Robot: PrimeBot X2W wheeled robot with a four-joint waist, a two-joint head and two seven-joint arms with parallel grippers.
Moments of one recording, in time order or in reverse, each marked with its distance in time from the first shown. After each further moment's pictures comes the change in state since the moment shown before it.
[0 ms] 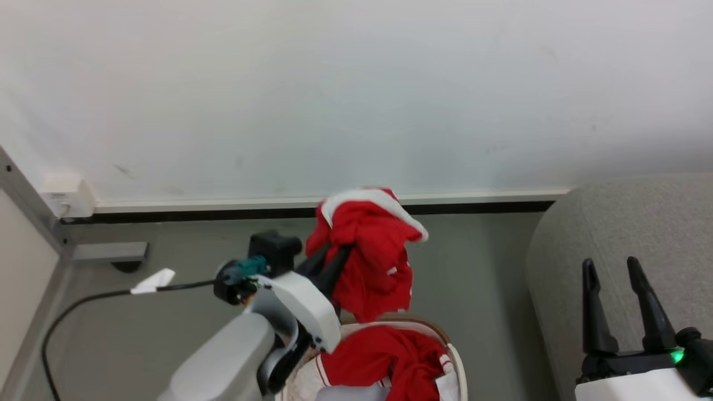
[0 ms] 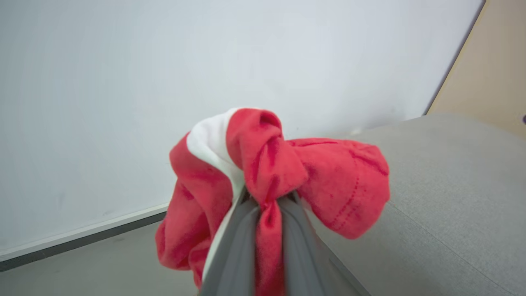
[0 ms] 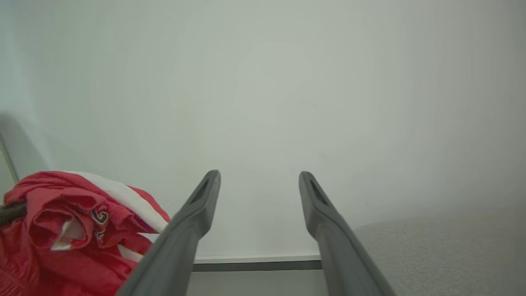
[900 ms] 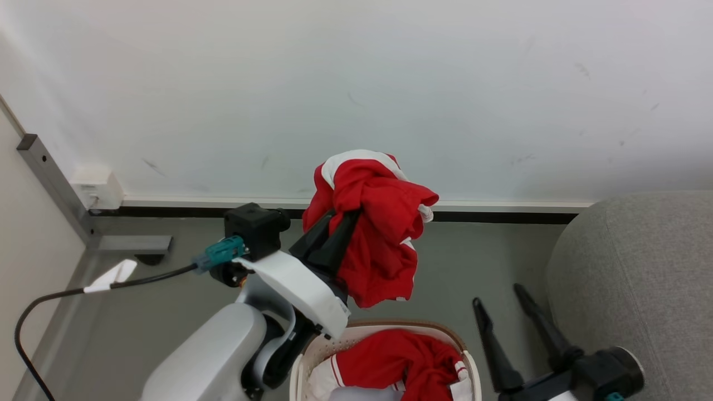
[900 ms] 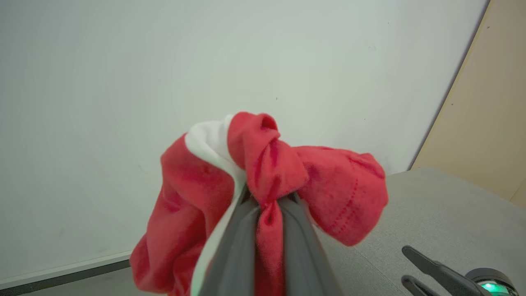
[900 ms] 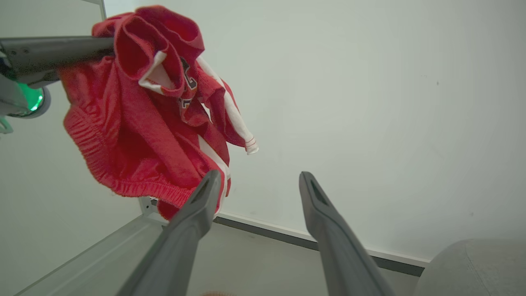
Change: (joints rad) left arm 0.047 0.093 0.082 -0.435 -0.084 0.130 0.112; right arm -0.003 -0.001 0.263 0.054 -0.058 0.000 -0.001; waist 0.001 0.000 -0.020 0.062
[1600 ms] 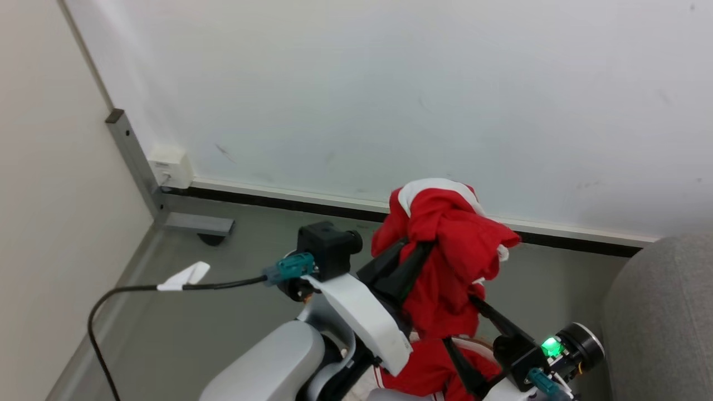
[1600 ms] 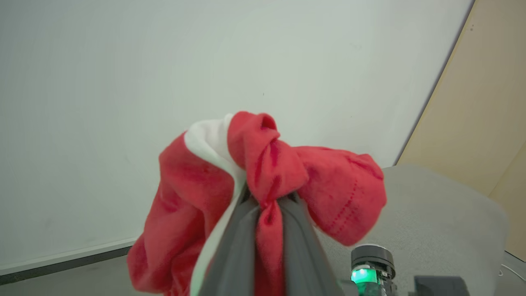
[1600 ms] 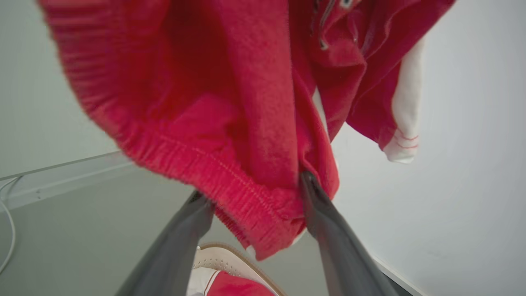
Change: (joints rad) left arm -0.016 -0.097 -0.102 -0.012 -0.006 -0.026 0.037; right arm -0.180 0.001 0.160 0.309 -0.234 0.000 0.043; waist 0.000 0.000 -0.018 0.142
